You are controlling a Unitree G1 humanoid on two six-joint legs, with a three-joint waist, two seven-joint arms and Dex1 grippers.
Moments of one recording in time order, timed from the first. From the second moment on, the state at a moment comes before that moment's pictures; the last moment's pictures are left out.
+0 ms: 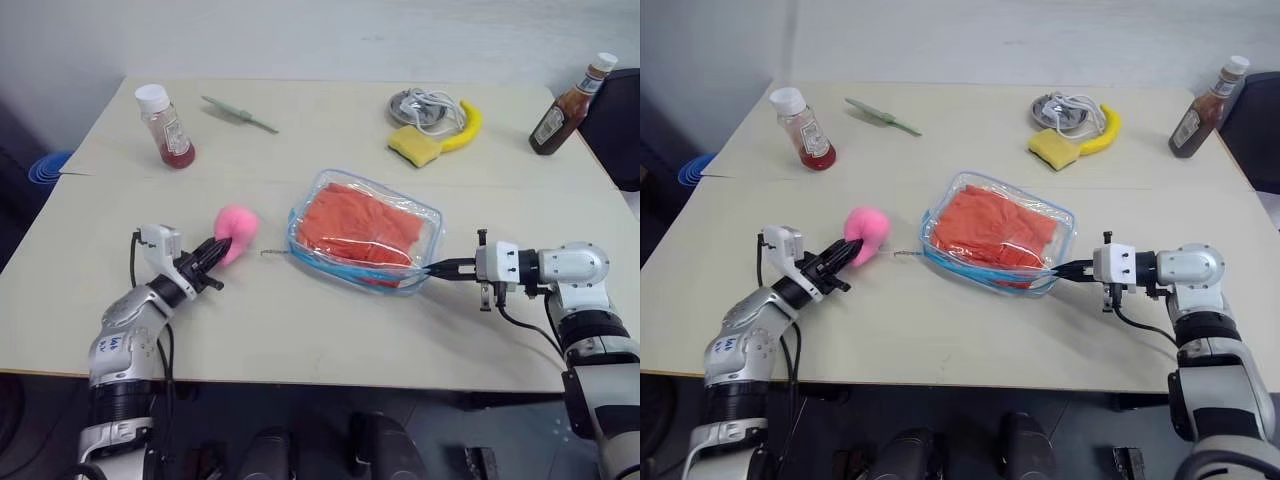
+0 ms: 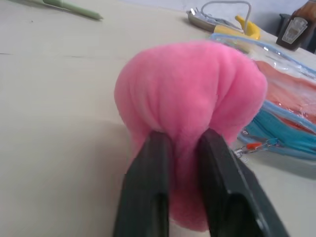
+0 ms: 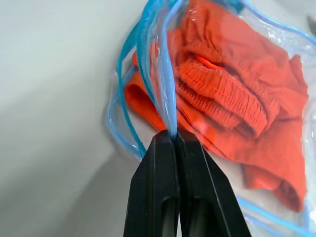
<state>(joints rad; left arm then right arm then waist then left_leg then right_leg) -0.27 0.47 0.30 0.08 -0.47 0.37 -0.65 -0.72 -0.70 0.06 0.92 0.28 -0.70 1.53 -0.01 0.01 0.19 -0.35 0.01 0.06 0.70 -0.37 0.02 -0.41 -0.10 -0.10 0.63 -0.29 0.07</state>
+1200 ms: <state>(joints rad) -1.03 0.39 -0.26 1.03 0.12 -0.72 -1.07 0.13 -0.79 -0.16 -0.28 0.53 0.02 1.14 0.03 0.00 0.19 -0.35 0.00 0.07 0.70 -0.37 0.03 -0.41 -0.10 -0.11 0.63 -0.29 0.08</state>
